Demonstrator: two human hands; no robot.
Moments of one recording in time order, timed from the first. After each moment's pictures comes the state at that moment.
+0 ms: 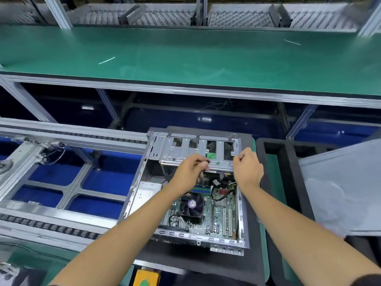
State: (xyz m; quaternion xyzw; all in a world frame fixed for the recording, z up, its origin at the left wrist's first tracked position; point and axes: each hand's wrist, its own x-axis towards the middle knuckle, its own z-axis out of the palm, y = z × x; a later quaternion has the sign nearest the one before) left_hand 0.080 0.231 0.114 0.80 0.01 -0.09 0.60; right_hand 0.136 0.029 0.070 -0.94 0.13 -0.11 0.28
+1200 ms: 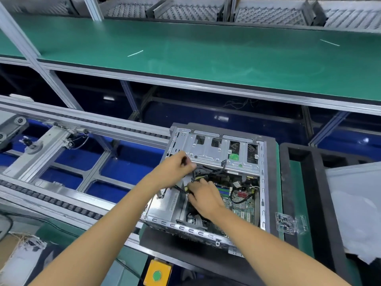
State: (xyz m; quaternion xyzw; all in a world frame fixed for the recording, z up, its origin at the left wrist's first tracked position) left_hand 0.053 0.337 0.148 0.92 0.05 -0.12 0.38; right_hand 0.052 0.171 0.042 -0.93 -0.33 0.09 0.16
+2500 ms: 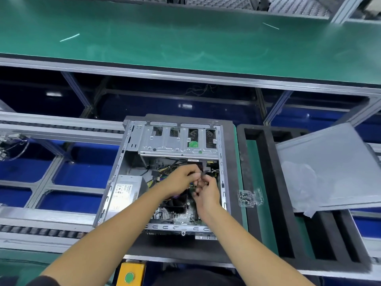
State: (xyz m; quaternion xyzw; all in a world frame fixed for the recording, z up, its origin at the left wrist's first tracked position) left_hand 0.077 0.212 0.052 0.80 -0.10 -0.23 0.55; right_hand 0.035 0.098 0.042 -0.43 0.39 0.12 0.81
